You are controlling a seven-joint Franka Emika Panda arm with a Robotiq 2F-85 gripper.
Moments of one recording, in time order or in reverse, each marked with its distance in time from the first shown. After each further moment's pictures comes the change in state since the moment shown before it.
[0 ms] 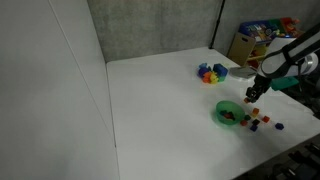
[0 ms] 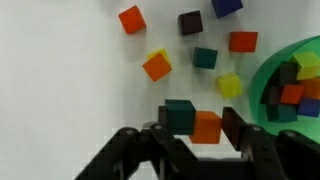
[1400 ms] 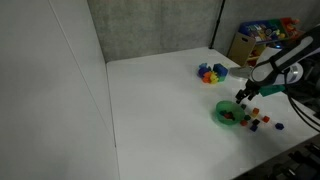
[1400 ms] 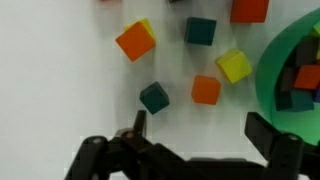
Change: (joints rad) arm -0.042 0.136 0.069 0.080 0.019 0.115 0.000
